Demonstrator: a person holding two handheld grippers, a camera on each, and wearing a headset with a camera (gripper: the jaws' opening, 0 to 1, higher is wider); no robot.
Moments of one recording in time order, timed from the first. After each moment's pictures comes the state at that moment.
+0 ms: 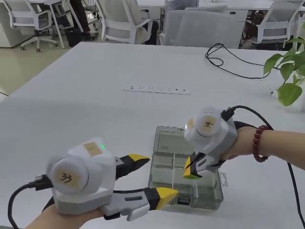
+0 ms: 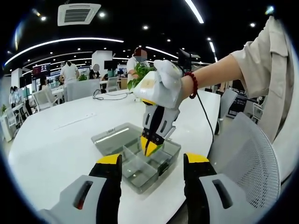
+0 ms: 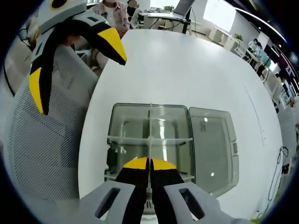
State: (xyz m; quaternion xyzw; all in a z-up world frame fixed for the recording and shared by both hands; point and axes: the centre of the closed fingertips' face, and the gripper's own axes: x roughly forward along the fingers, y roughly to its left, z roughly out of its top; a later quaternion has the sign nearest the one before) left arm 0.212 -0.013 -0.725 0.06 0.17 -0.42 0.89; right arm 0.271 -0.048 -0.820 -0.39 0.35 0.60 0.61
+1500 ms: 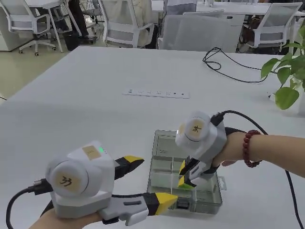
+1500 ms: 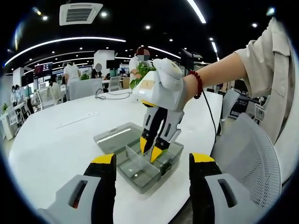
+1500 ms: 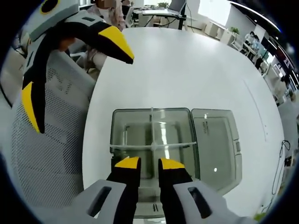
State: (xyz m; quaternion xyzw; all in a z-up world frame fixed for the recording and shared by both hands) left arm 0.215 -0.009 -0.724 0.05 0.17 -0.41 0.89; right arm 0.263 -0.041 -0.812 -0.37 0.37 0.59 0.62
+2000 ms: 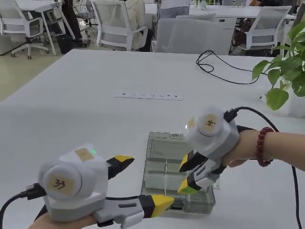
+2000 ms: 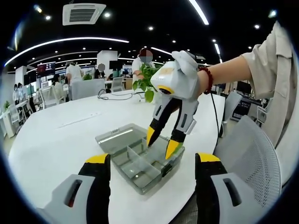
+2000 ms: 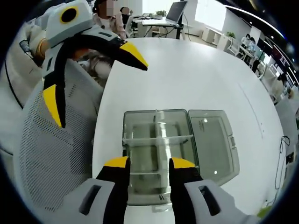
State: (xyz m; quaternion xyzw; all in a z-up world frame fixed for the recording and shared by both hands) left arm 0.217 -0.010 -0.723 0.05 0.17 -0.40 0.90; right arm 0.253 -0.061 -0.790 -0.34 0.35 0.60 0.64
